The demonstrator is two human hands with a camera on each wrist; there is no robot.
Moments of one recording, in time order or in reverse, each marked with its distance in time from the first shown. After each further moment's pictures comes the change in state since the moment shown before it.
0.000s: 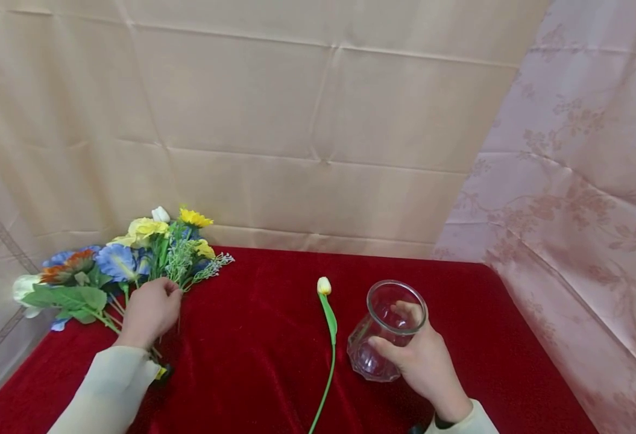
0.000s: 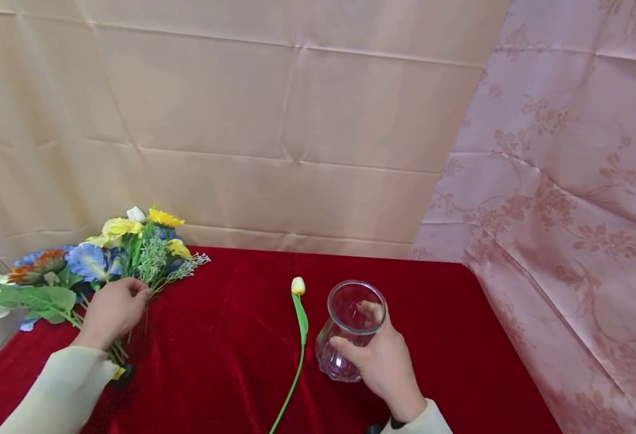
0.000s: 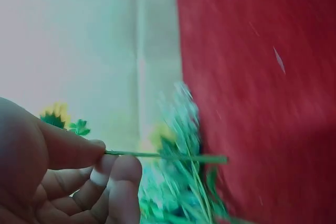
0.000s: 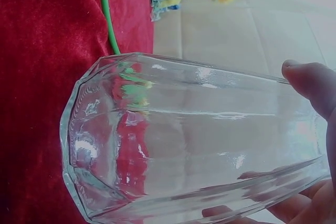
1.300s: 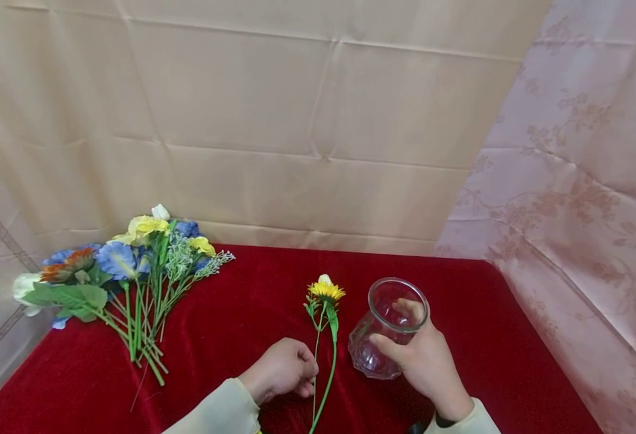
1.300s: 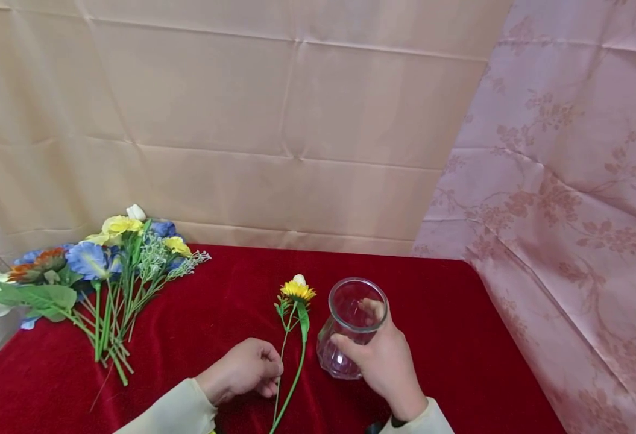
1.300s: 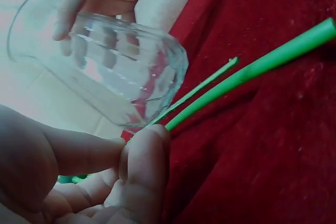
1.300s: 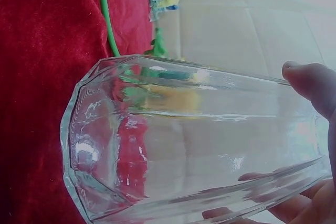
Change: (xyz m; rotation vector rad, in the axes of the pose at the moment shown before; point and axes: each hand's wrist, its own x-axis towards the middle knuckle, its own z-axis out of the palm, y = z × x) left_hand -0.074 0.136 0.142 -0.748 -0.681 -0.045; right_hand 0.000 0.000 0.001 -0.013 0.007 -0.012
